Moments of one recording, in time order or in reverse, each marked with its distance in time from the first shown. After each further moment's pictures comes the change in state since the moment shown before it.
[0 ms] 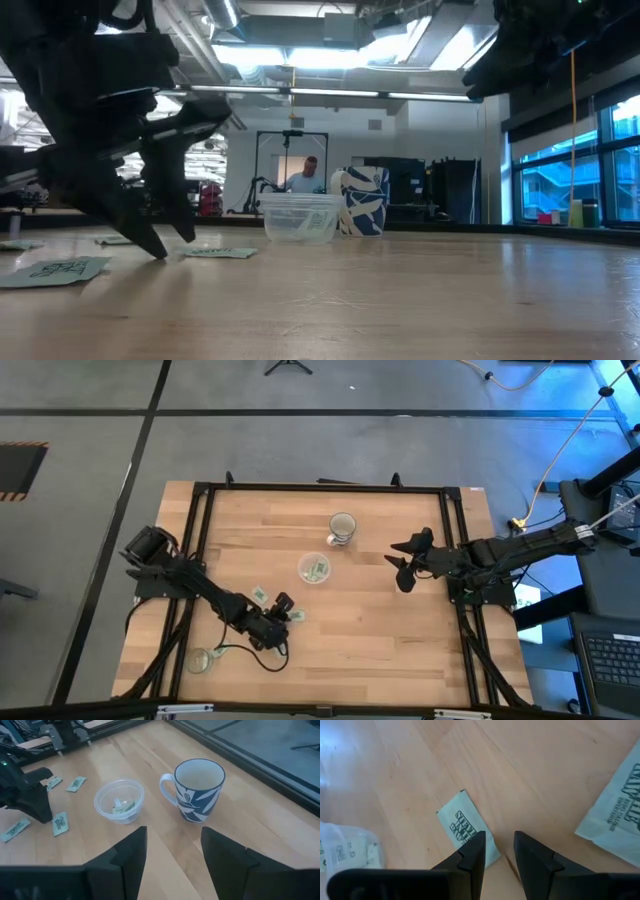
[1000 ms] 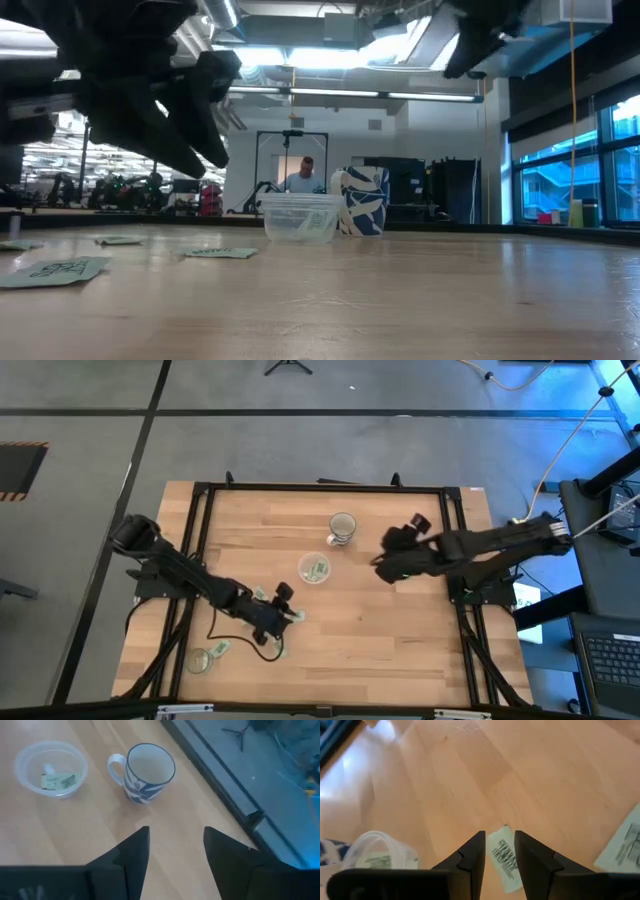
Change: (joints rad) left arm 0.061 -0.196 -0.055 0.123 0.079 0.014; right arm -0.010 0.433 0.540 -0.643 0.158 0.055
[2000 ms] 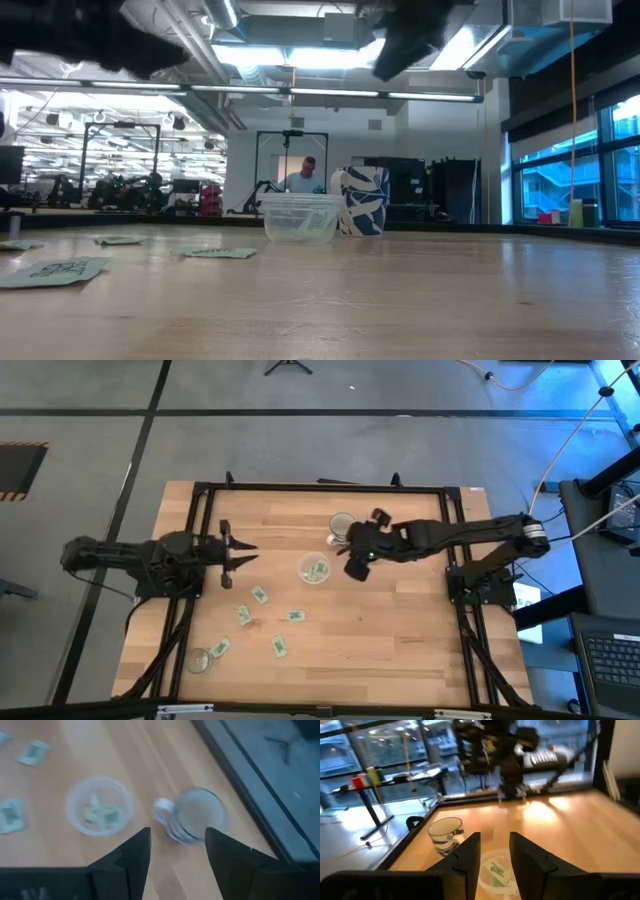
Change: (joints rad) left arm 0.435 -1.132 -0.469 0.076 0.157 -0.138; right arm -0.162 0.249 0.216 0.219 -0.234 -0.283
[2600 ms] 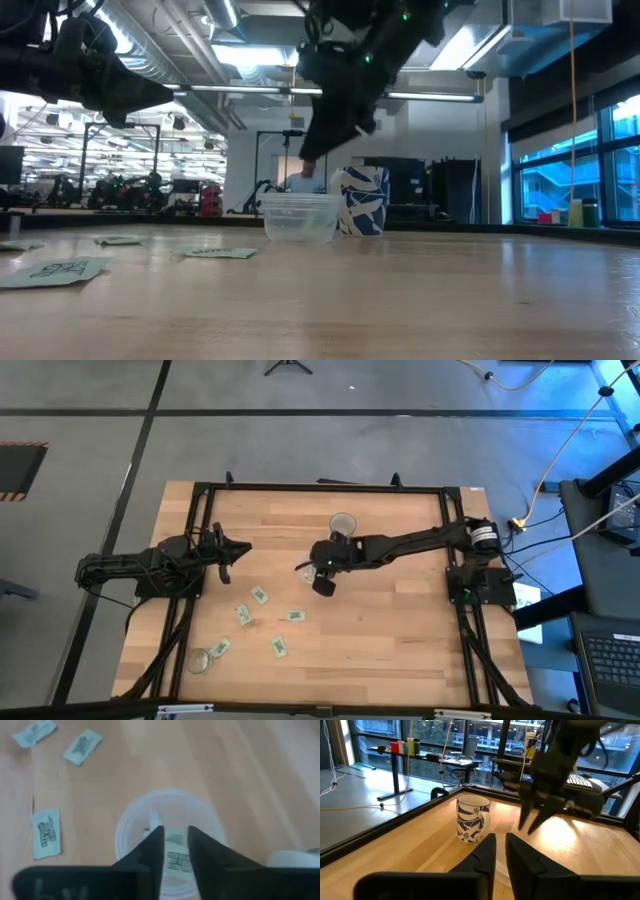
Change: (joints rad) left arm 0.105 -0.403 -0.213 -0.139 -0.059 -0.336; right arm -0.055 0.356 -0.023 0.457 -0.317 -0.073
